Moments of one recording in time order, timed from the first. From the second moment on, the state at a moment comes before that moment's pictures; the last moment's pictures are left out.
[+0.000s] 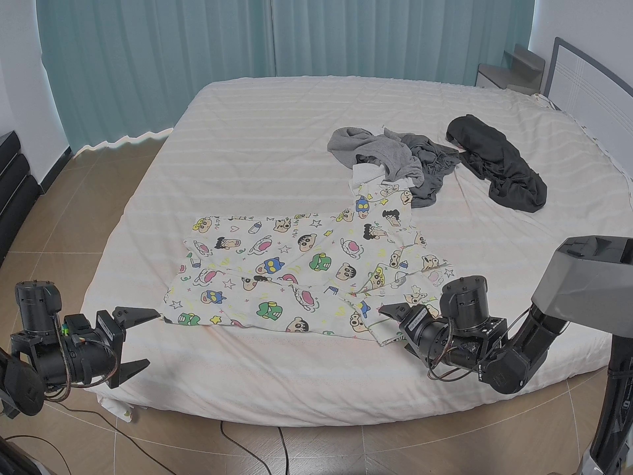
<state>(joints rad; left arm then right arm) 0.09 1.58 -0.21 -0.80 -0.50 -1.05 0.52 2.21 -0.68 -0.98 -0.03 1.20</state>
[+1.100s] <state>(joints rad) 0.11 1.61 -0.20 -0.82 -0.50 -1.05 0.51 2.24 -0.73 -1.02 -0.08 1.19</state>
